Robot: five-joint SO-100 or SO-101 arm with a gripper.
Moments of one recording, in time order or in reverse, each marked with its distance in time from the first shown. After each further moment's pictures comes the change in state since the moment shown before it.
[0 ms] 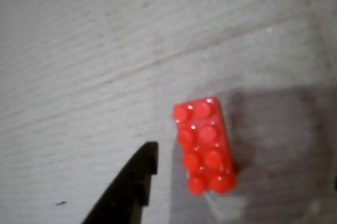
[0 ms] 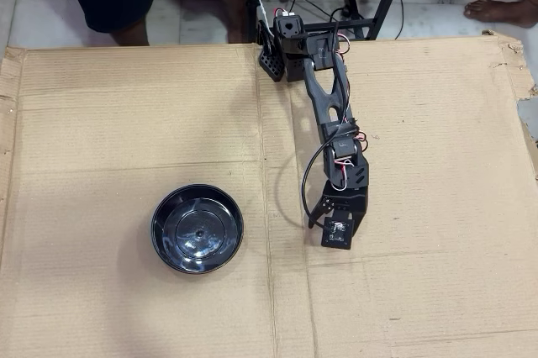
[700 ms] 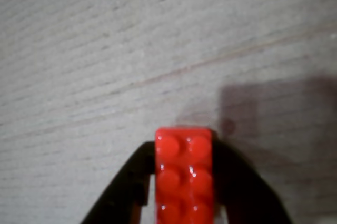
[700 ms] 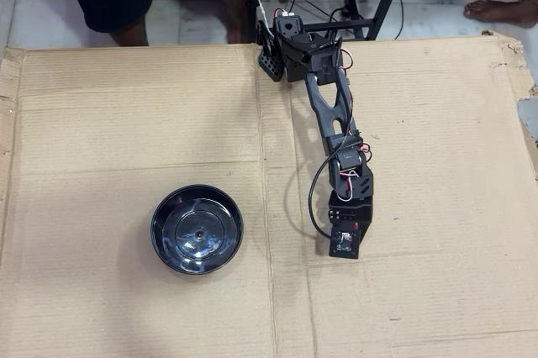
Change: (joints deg) arm -1.9 -10.8 -11.3 -0.3 -0.1
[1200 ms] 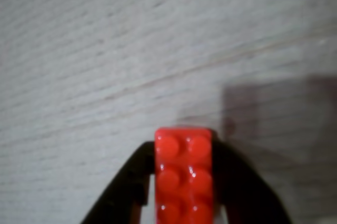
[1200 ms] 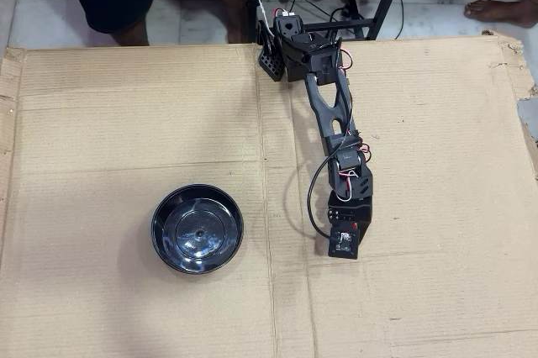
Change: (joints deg) arm 1.9 0.4 -0.3 0.1 0.0
